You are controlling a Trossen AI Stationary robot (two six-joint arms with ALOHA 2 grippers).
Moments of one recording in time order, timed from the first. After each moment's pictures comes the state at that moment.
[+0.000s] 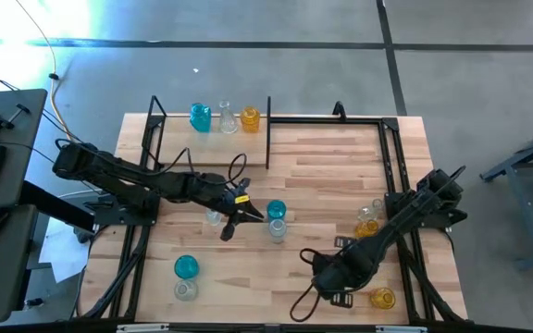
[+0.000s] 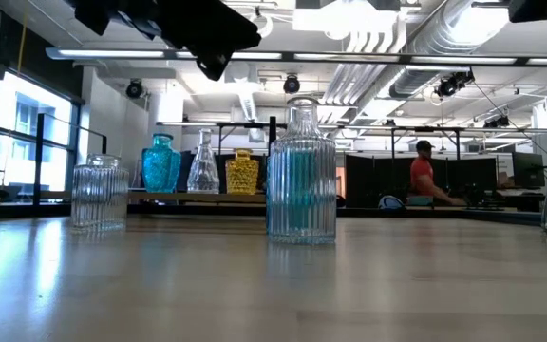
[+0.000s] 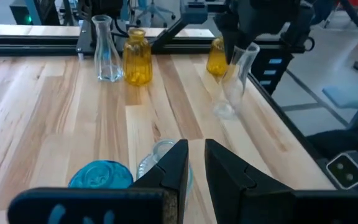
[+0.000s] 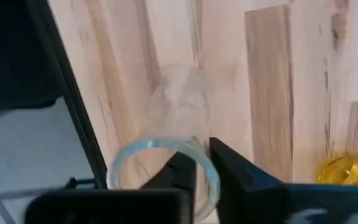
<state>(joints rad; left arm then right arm) -0.13 1.38 0.76 0.24 0.15 -0.05 0.67 1.80 1.52 -1.18 -0.10 0.83</state>
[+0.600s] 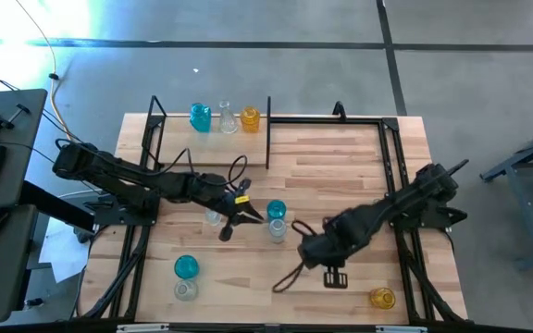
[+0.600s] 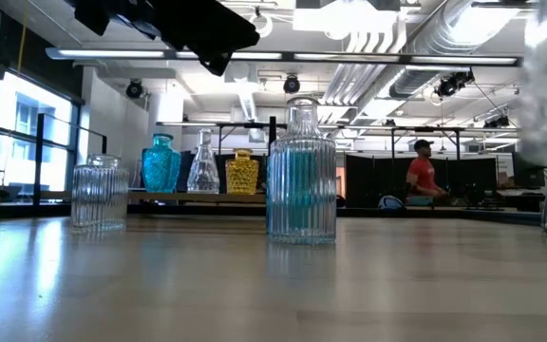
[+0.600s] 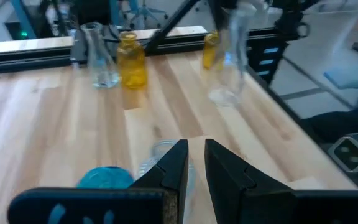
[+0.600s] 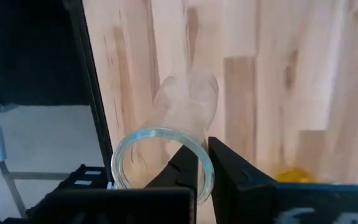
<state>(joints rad) -0.13 1.38 0.76 0.24 0.17 0.05 0.50 1.79 1.76 -1.38 -0.16 0.57</state>
